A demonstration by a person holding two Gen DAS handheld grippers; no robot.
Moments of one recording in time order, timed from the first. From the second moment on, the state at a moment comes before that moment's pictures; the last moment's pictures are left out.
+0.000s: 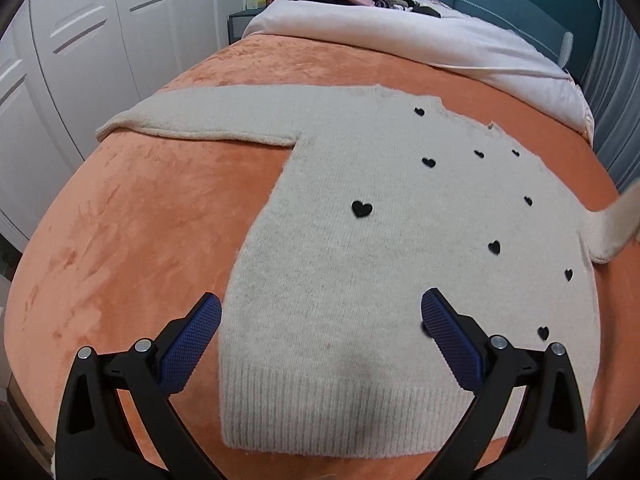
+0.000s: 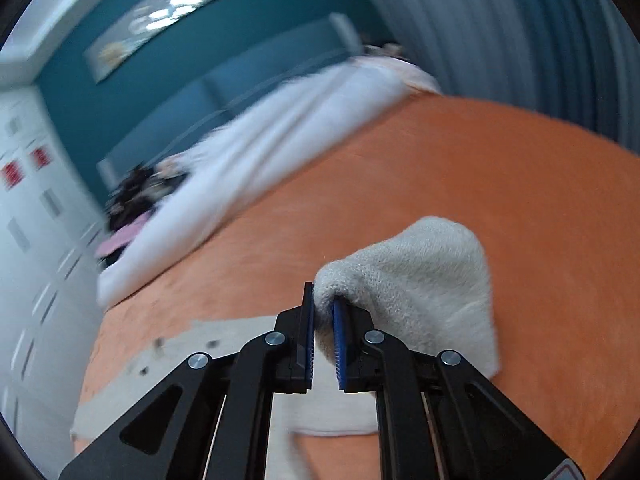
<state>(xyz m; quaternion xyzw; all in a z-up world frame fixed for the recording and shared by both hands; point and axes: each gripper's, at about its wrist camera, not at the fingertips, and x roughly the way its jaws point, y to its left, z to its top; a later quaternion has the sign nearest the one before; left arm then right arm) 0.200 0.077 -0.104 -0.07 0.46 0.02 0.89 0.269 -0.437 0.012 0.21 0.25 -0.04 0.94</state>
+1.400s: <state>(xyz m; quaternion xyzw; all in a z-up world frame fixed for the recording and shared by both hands) 0.419 0.031 -0.160 -0.27 0.41 -0.07 0.87 0.301 -0.377 -0.139 0.26 0.34 -0.07 0.90</state>
